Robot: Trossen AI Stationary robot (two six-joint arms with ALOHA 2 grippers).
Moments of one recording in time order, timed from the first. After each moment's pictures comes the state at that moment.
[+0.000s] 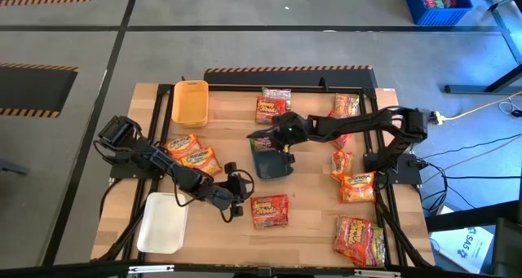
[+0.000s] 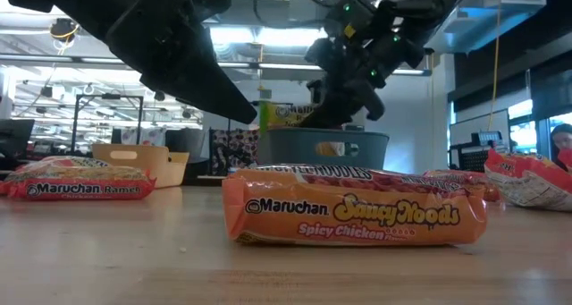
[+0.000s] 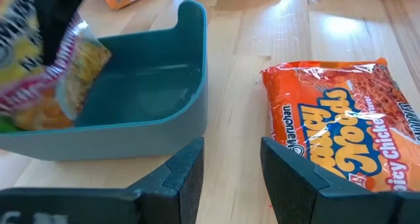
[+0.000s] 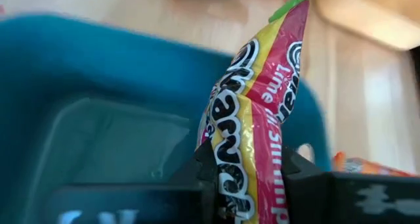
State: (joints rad) left arm -0.46 1.66 0.80 0.18 -0.62 -0.33; right arm -0.18 1.72 0.99 0.00 -0.15 -0.53
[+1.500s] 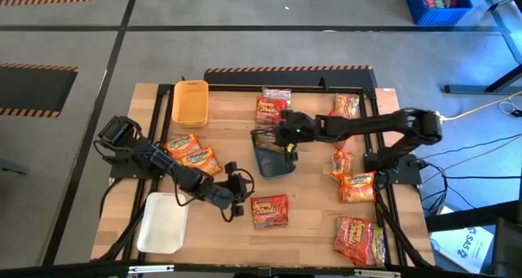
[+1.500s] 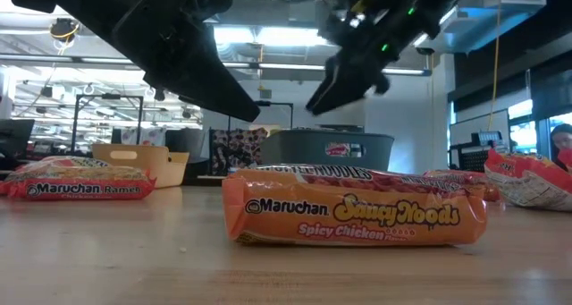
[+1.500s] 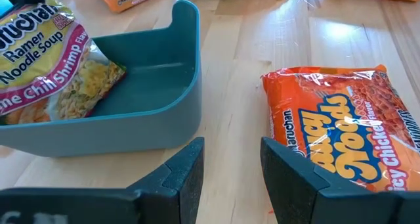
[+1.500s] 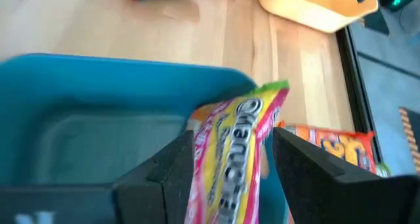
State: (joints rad) left arm -0.46 1.66 0.80 0.19 -0.62 -0.33; right arm -0.12 1.54 0.99 -0.15 0.07 -0.42
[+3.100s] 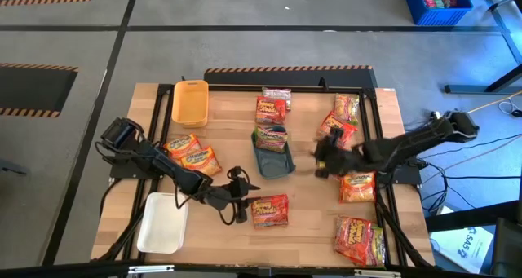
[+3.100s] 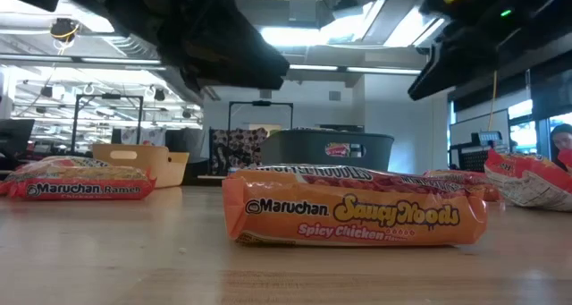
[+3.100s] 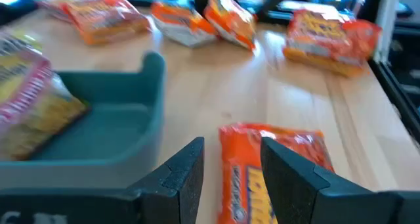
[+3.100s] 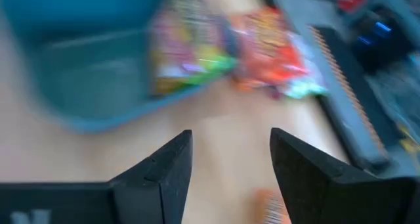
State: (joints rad) left arm -0.48 1.69 0.80 0.44 -0.61 -0.36; right arm 0.22 1.11 0.71 -0.51 0.70 0.19
